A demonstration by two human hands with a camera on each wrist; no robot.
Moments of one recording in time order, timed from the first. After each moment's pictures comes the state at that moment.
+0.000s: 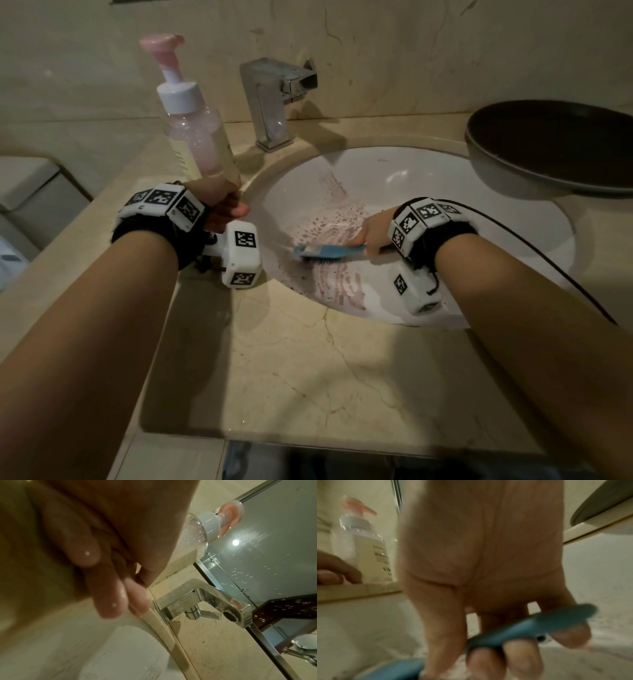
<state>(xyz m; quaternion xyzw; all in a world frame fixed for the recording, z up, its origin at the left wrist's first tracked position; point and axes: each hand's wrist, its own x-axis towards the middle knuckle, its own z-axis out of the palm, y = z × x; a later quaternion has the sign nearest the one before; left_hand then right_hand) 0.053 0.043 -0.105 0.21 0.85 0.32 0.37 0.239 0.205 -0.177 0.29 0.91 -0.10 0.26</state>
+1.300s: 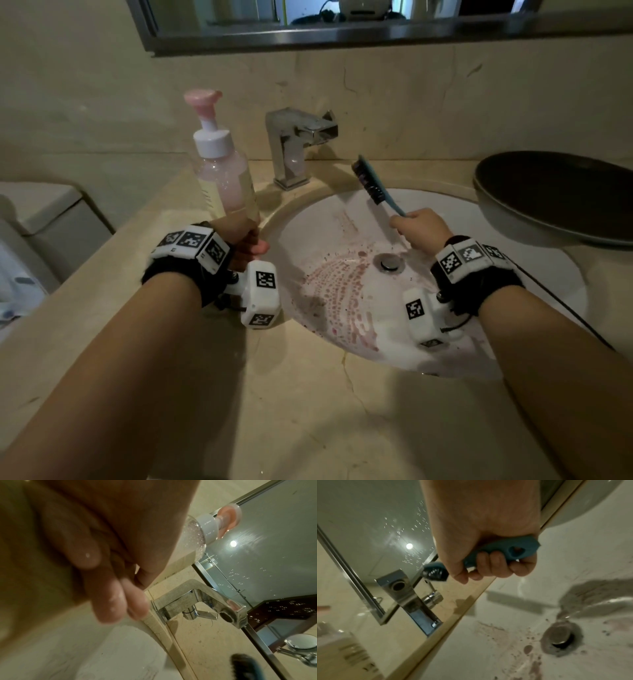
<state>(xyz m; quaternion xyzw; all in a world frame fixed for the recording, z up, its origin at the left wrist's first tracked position) 0.042 0.045 -0.114 0.18 0.80 0.37 0.43 0.256 0.221 -0.147 0.49 0.75 -0.38 -0.19</state>
